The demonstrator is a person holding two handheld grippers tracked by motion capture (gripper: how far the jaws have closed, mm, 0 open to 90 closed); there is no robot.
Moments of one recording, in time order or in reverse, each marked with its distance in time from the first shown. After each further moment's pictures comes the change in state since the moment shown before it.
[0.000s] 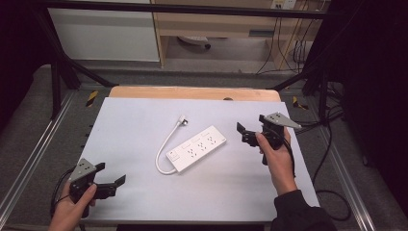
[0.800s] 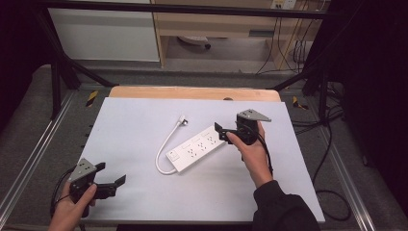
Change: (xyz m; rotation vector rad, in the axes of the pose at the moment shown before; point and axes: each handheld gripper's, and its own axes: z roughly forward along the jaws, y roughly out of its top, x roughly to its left) left arm -0.001 0.001 0.000 -0.002 -0.006 0.008; right arm 0.040 -0.004 0.055 0.083 0.058 -0.002
